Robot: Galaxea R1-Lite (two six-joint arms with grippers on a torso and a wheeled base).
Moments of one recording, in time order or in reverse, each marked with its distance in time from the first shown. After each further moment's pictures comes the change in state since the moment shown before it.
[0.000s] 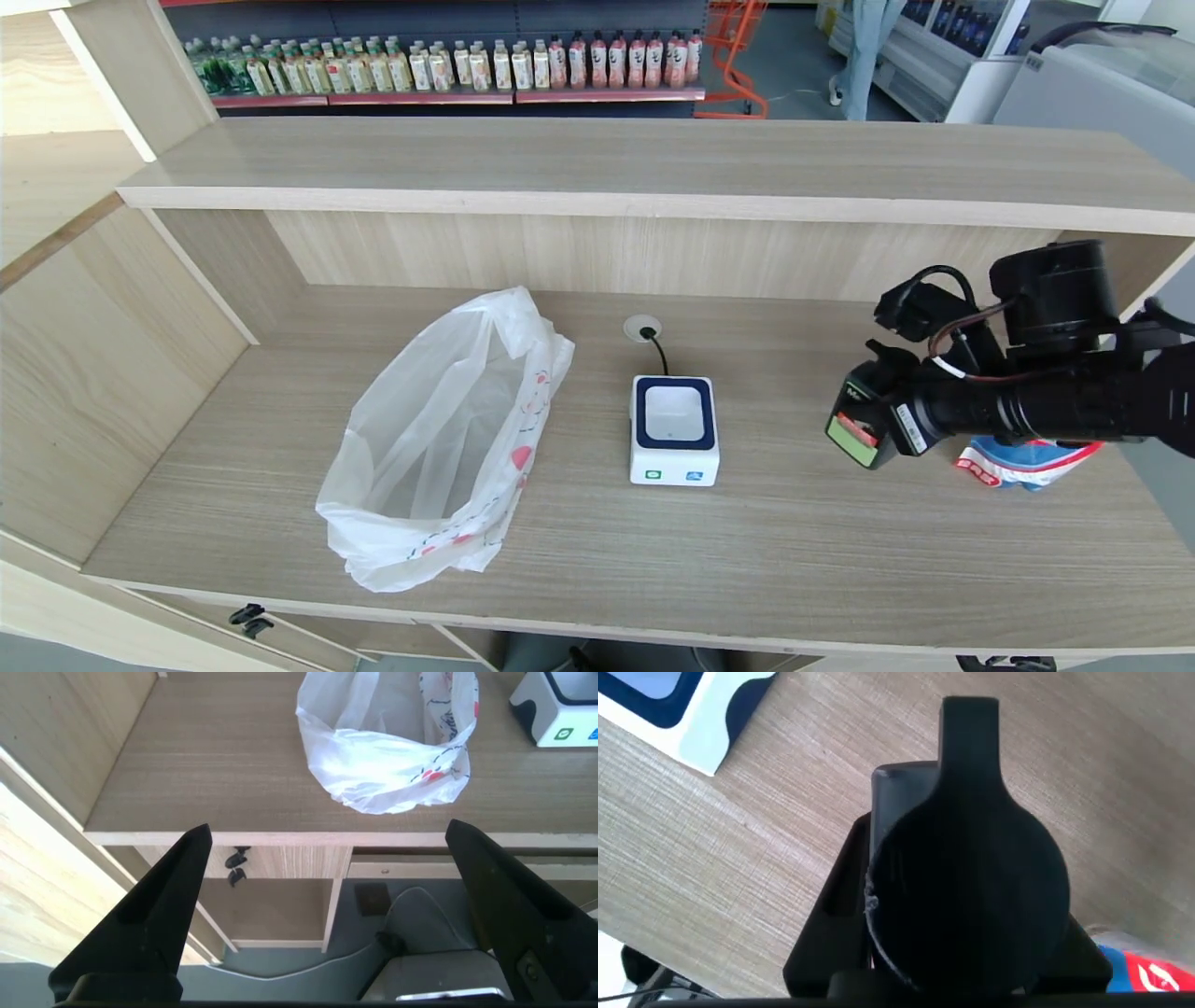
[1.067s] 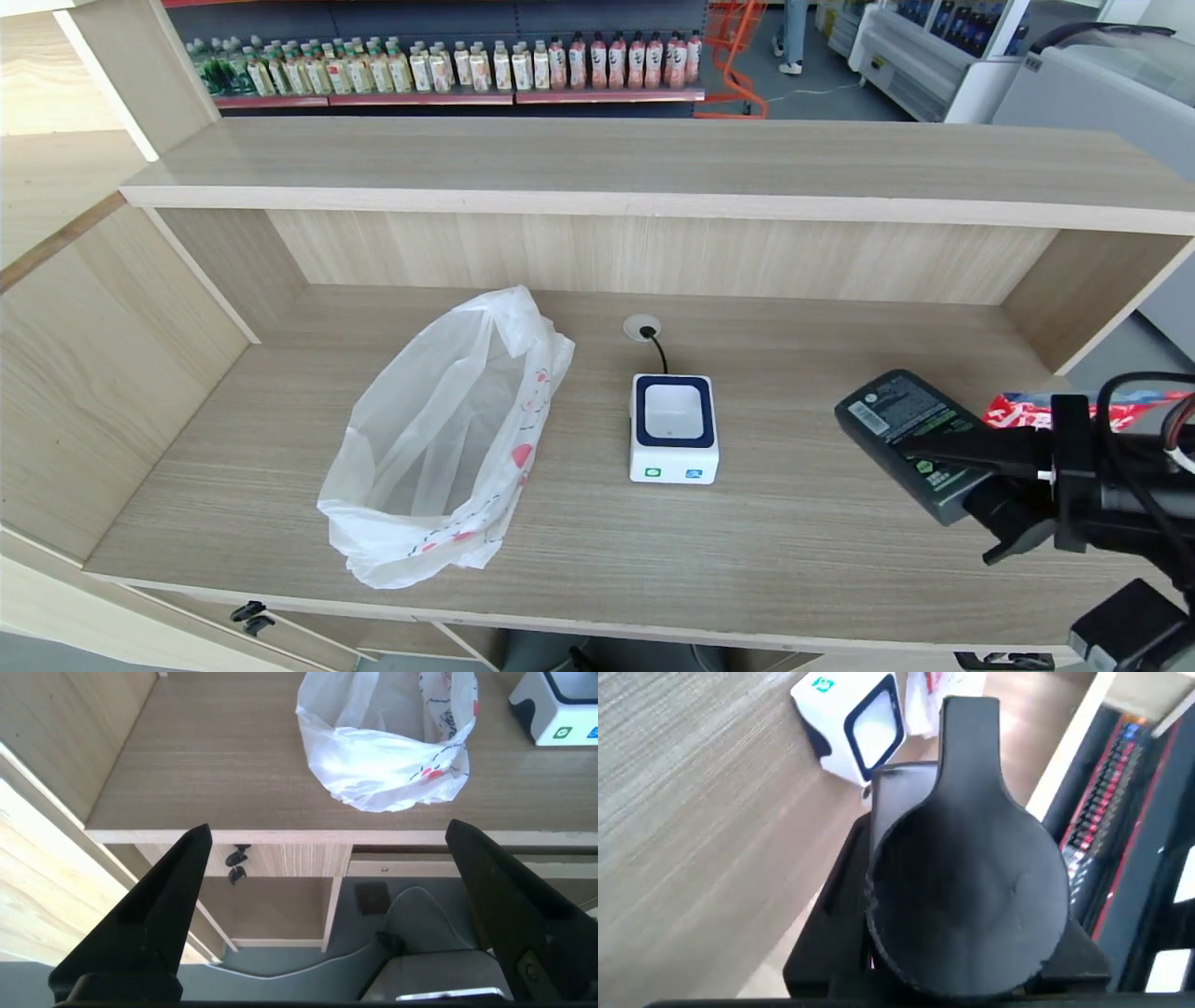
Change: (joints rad) left arm 0.000 0.000 0.000 0.000 0.000 0.000; right arm -0.087 -0.347 0.305 -0.036 0.635 -2.104
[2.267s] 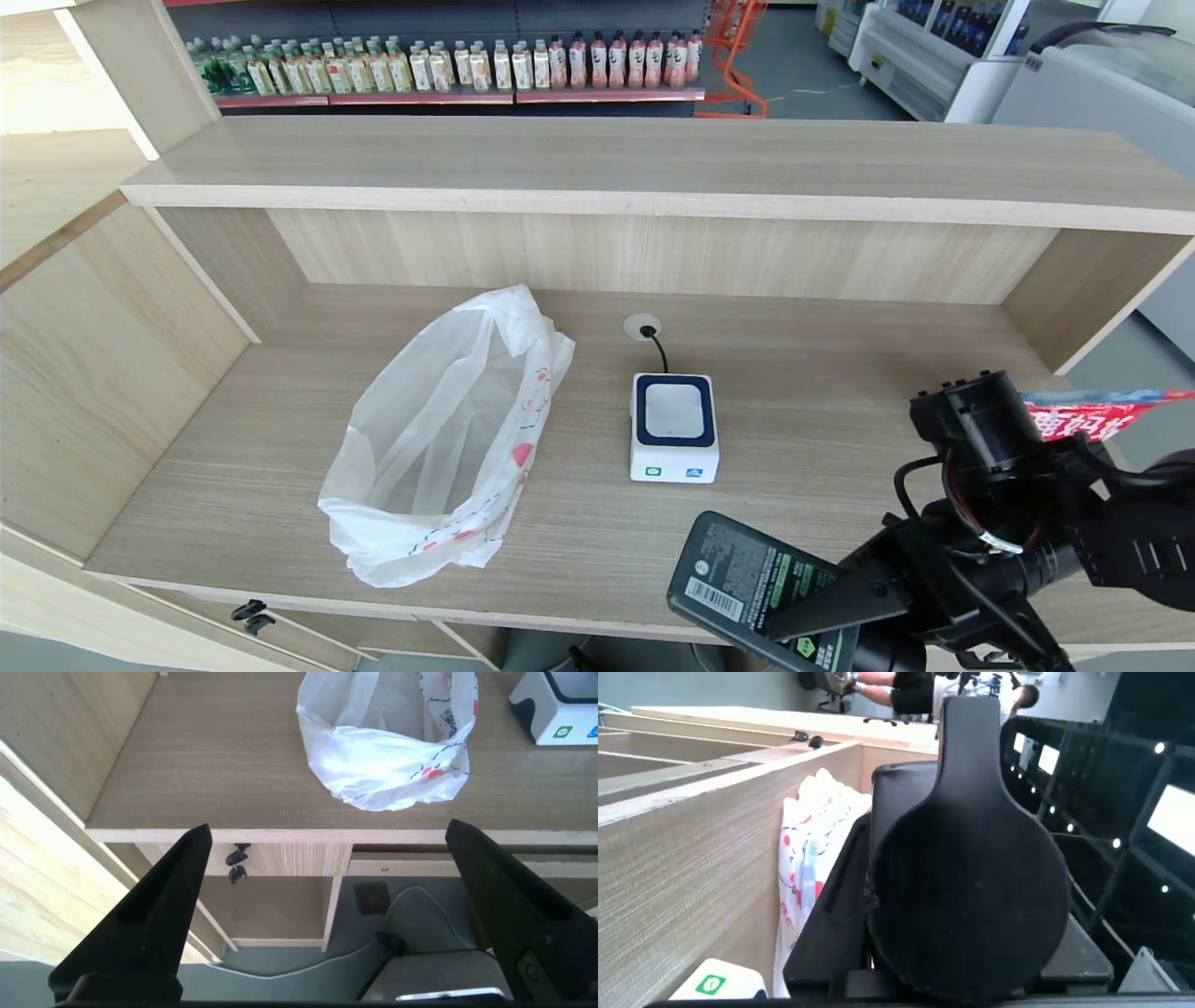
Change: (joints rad) left arm 0.000 0.000 0.000 0.000 0.000 0.000; right arm 0.298 0.371 -0.026 -0.018 0.538 -0.312
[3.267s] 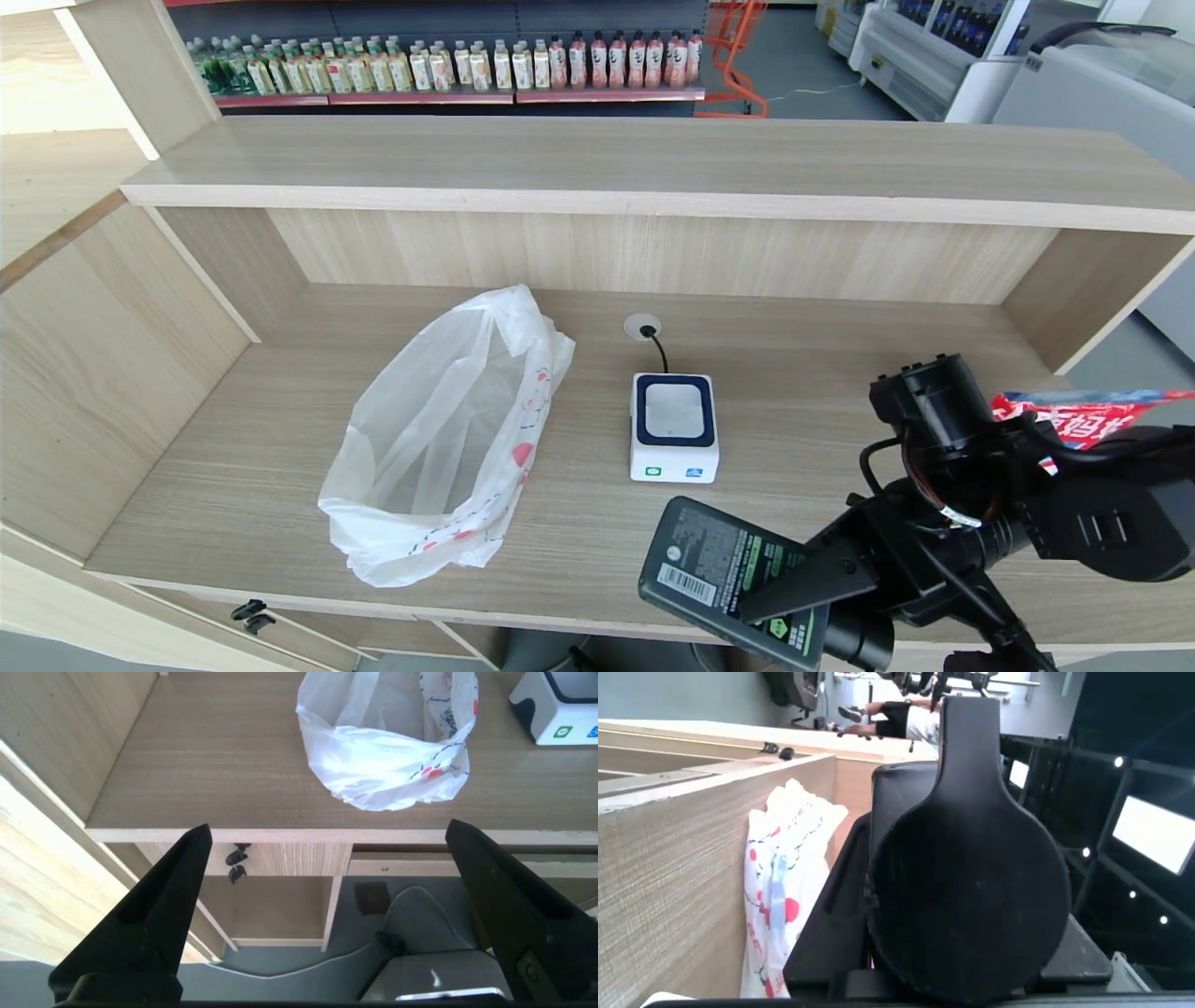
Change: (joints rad) left arm 0.000 0.000 0.000 0.000 0.000 0.000; right arm 0.035 0.057 -0.087 0.006 0.065 0.000
